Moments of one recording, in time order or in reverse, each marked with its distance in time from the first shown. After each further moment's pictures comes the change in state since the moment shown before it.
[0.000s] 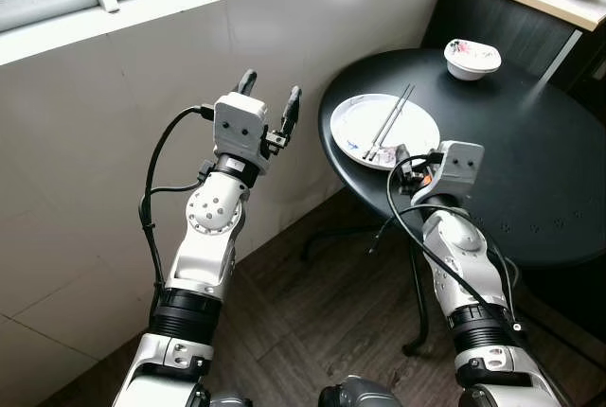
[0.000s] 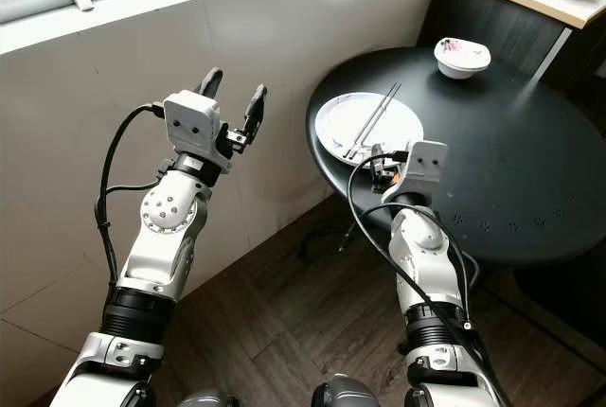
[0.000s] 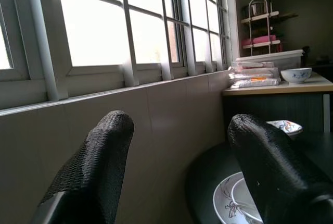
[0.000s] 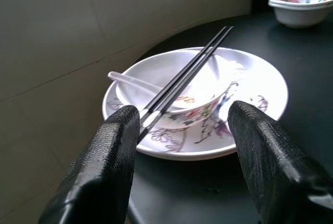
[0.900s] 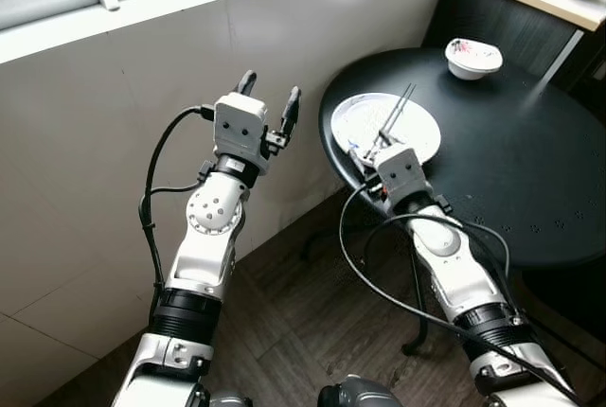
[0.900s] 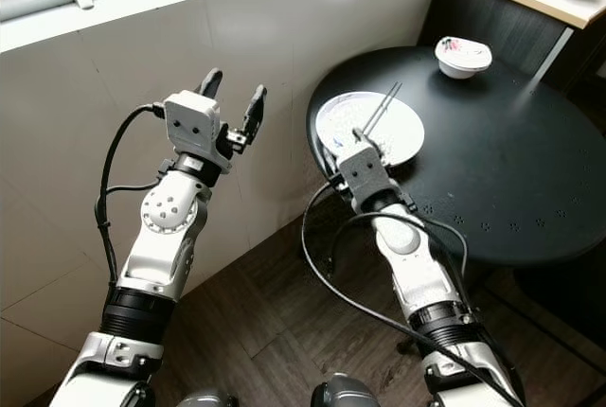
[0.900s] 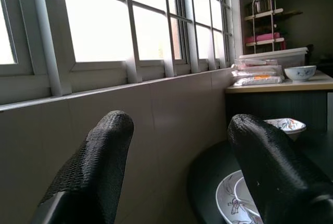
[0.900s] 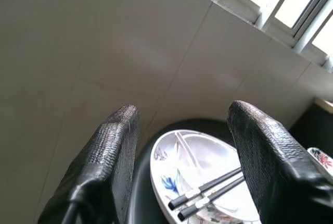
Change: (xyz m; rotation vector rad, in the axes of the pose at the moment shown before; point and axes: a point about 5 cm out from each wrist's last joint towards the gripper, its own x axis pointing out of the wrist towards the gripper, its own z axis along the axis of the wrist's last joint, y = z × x) left arm 0.000 0.000 -0.001 0.000 0.008 0.010; right arm -0.007 0.041 0.021 -0.575 -0.266 0.296
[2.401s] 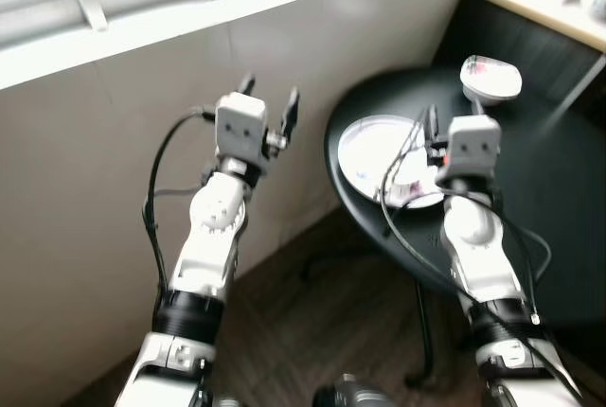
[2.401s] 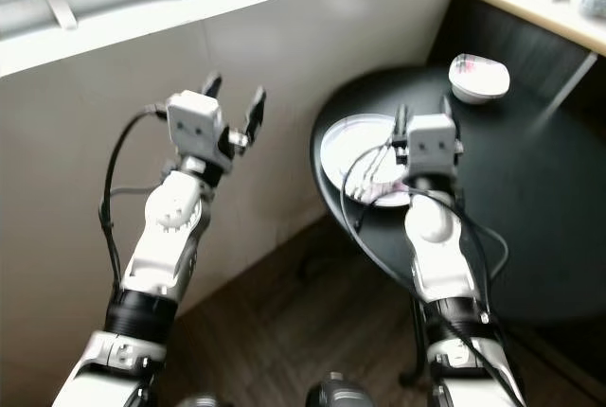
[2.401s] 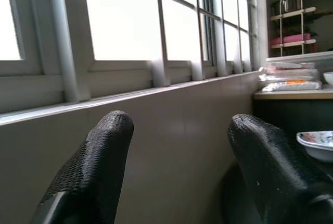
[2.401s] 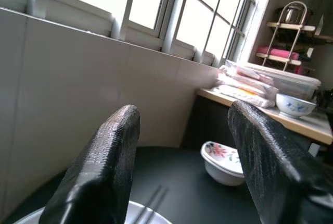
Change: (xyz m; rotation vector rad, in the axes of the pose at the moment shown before) left arm 0.002 0.002 -0.001 0.003 0.010 0.024; right arm -0.012 -0.064 -0.003 0.083 0.002 -0.530
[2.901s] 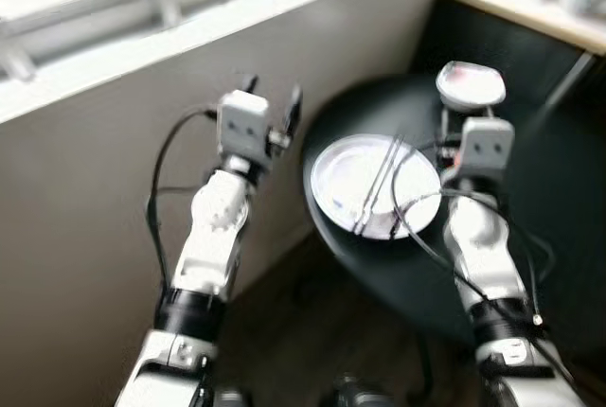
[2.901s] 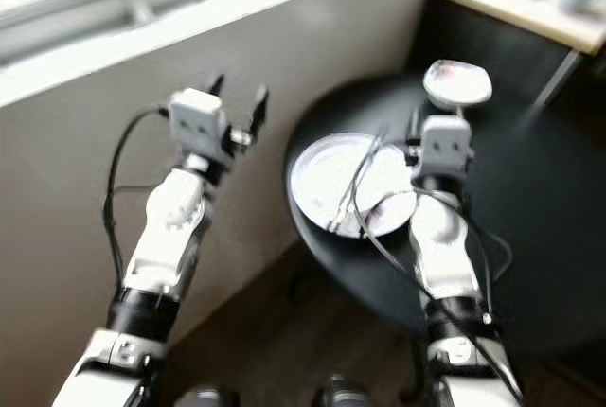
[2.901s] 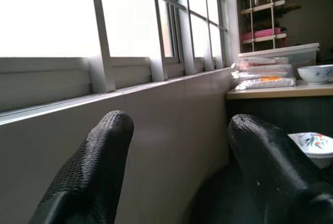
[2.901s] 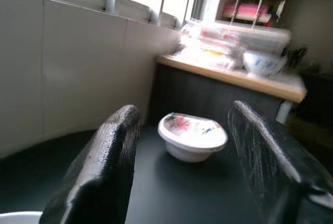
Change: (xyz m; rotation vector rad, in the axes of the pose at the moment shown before) left arm 0.003 0.000 0.002 0.006 -0.007 -0.015; right arm 0.002 0.002 -0.008 0.086 0.093 -0.033
